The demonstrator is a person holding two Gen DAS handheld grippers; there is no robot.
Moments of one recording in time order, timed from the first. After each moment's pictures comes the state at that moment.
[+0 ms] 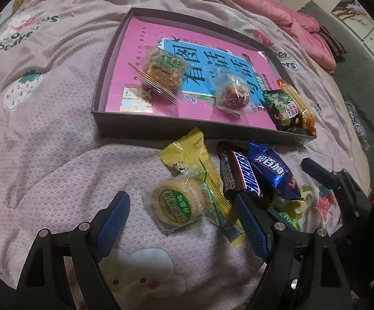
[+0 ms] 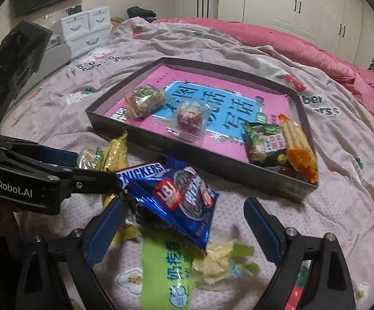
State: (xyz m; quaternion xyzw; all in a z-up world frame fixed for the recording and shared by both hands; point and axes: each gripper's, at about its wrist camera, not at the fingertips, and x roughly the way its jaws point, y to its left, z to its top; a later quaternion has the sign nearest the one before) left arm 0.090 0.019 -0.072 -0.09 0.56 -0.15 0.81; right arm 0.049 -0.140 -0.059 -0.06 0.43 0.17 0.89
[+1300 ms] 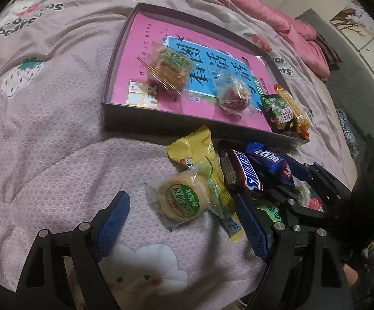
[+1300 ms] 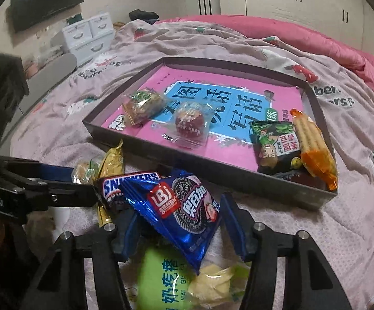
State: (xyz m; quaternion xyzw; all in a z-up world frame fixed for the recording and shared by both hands) left arm 0.088 0.033 -0.075 -0.12 0.57 -0.16 0.80; right arm 0.073 -0.147 -0.071 -0.02 0.43 0.20 0.88
